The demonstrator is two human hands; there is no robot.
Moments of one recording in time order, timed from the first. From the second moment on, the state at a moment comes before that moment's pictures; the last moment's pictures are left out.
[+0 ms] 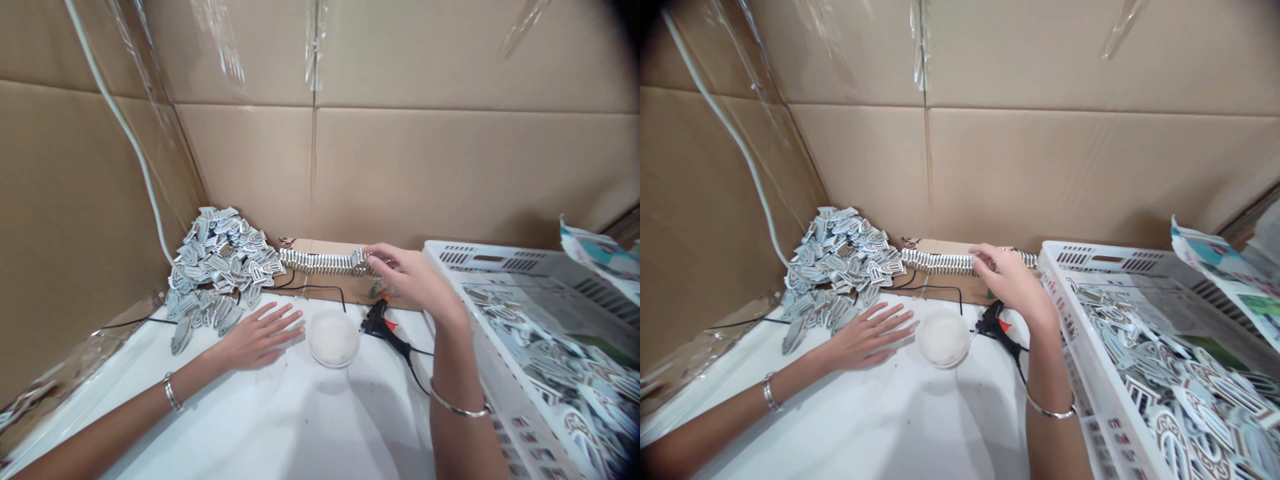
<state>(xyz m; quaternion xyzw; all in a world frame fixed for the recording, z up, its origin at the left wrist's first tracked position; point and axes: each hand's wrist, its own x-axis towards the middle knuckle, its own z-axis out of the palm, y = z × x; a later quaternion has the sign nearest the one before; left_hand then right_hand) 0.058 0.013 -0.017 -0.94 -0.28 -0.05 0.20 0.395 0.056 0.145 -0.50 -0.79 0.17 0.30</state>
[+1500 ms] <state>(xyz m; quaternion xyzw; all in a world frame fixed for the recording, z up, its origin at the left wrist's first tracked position) 0.052 0.154 0.004 -0.80 -0.58 -0.10 0.15 0.401 0.054 0.148 -0.50 -0.79 0.17 0.30</state>
